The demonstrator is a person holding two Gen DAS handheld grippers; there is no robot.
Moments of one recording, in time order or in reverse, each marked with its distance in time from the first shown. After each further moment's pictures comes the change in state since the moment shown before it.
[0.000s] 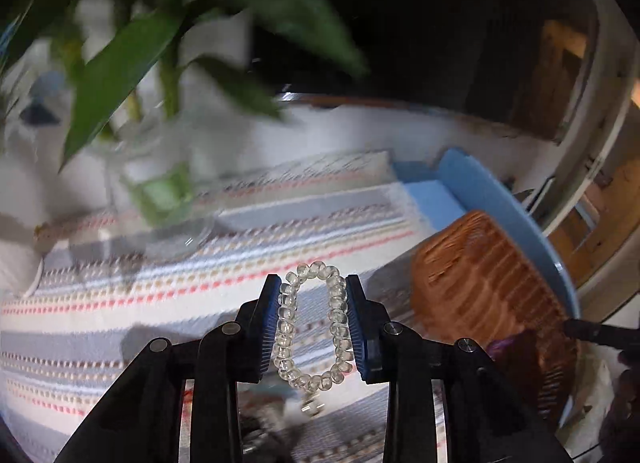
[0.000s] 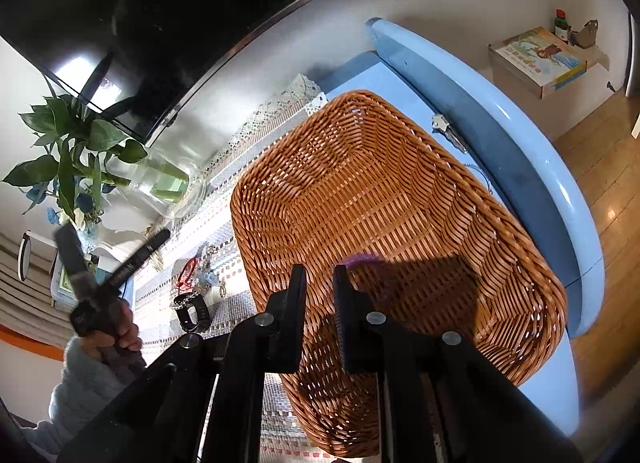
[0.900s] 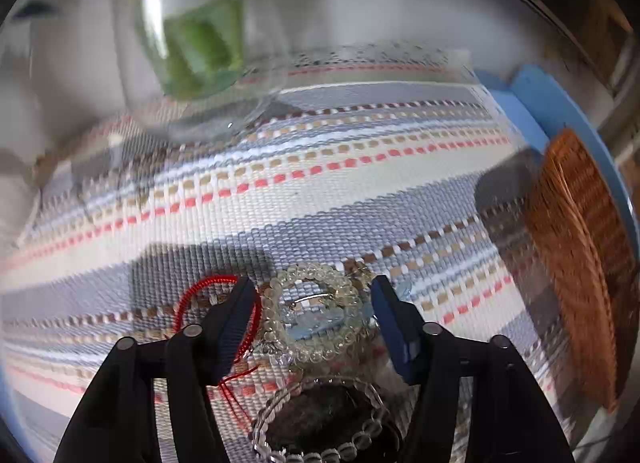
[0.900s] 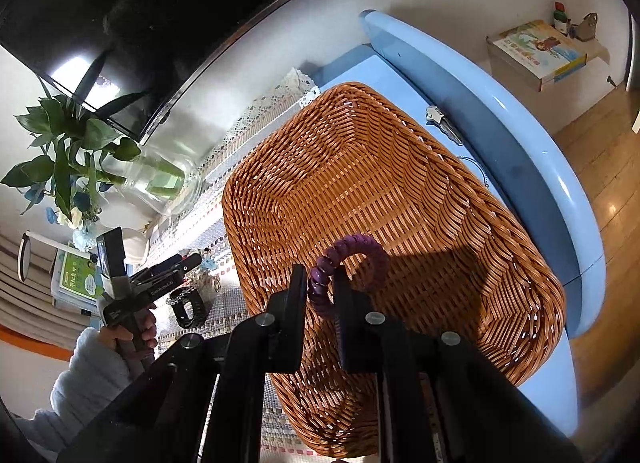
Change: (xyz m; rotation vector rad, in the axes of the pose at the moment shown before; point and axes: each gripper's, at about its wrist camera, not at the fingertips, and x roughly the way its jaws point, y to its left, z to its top) left arm 0.082 0.071 -0.049 -0.094 0.298 0.143; right arm 0.007 -0.009 -0.001 0.011 0.023 0.005
